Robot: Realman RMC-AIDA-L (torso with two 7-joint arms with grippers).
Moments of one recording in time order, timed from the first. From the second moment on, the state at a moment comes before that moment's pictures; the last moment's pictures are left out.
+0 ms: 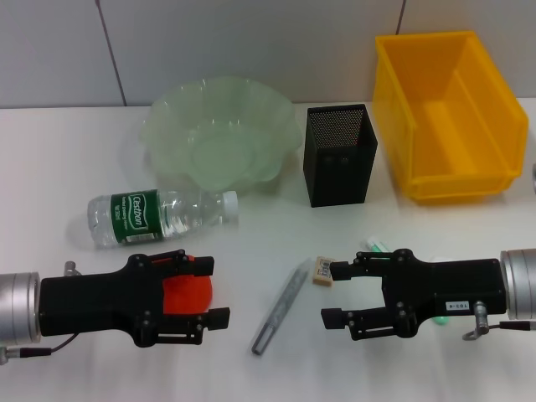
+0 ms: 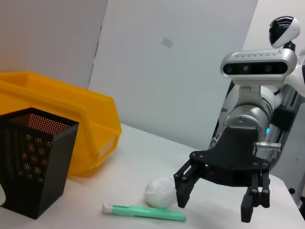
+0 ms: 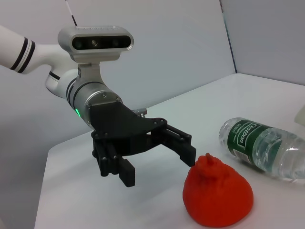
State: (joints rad) left arm -0.59 -1.83 1.96 0.14 0.72 1.56 -1.01; right arm 0.56 2.08 -0.85 -0.55 -1.97 -1.59 1.33
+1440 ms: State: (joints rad) left arm -0.57 -1.85 1.82 0.14 0.80 1.25 -0.87; right arm 0.56 2.08 -0.84 -0.55 -1.97 -1.59 1.34
